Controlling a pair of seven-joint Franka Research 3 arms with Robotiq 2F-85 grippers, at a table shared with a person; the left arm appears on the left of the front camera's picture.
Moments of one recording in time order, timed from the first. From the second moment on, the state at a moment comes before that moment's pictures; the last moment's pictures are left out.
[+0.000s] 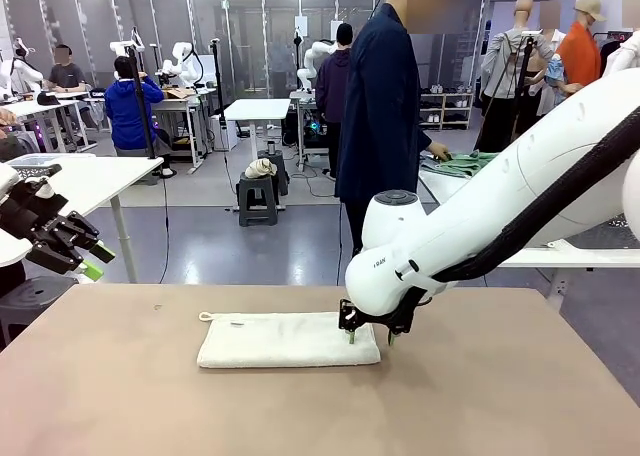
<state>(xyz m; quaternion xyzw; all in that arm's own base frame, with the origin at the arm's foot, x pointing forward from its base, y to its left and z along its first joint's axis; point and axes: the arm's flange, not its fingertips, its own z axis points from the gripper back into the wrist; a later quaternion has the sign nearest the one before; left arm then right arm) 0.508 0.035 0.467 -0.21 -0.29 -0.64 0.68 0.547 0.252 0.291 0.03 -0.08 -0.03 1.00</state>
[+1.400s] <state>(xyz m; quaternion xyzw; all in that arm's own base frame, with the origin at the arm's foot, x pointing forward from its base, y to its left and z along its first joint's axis) 0.508 0.035 0.467 -0.21 -0.29 -0.64 0.68 0.551 0.262 0.293 0.04 -0.09 -0.05 0.99</state>
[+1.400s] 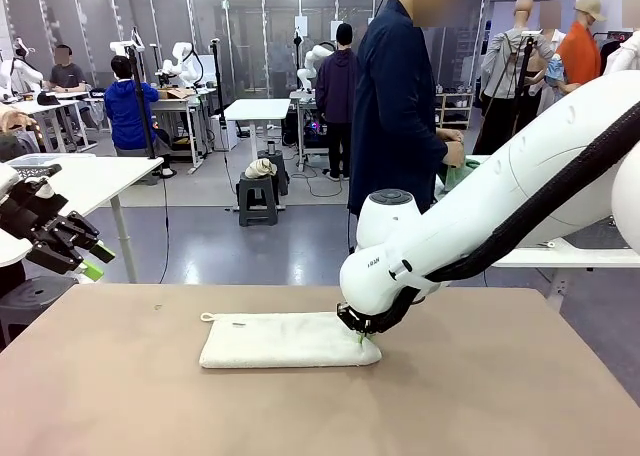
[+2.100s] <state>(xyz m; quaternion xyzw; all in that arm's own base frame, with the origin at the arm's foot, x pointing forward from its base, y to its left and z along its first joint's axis) 0.508 0.035 0.467 -0.21 -0.29 -0.64 0.68 0.559 0.208 0.295 0.03 -0.10 -0.07 0.99</state>
